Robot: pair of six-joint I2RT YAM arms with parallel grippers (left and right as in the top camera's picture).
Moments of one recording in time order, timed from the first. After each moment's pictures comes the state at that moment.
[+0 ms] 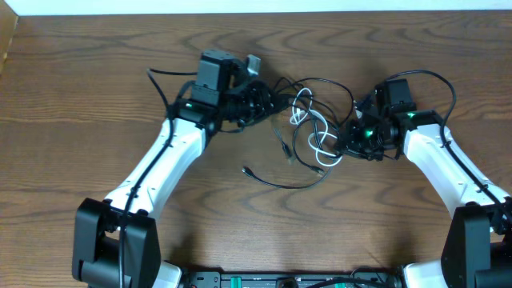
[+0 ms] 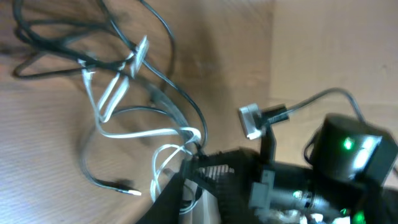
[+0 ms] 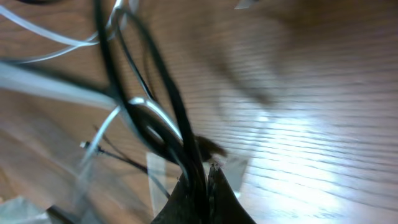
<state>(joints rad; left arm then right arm) -0.31 1.64 1.18 -0.30 0.74 -0.80 0.14 1.62 1.03 -0.72 -0.47 0.42</state>
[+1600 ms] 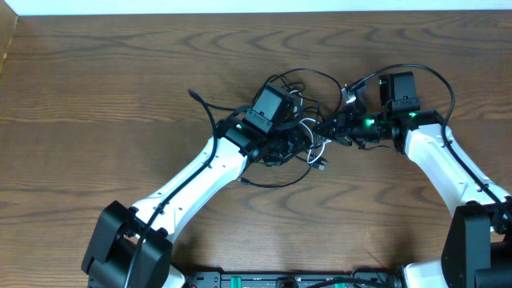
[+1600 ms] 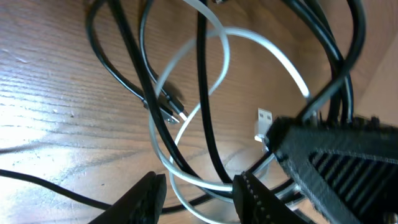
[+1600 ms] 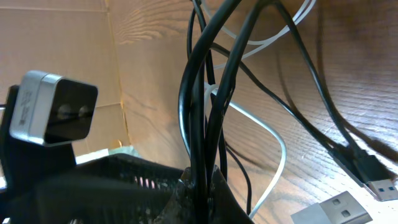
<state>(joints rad) -0.63 1.64 1.18 -0.55 0.37 -1.12 0.14 1.62 1.03 -0.49 -0.93 0.52</state>
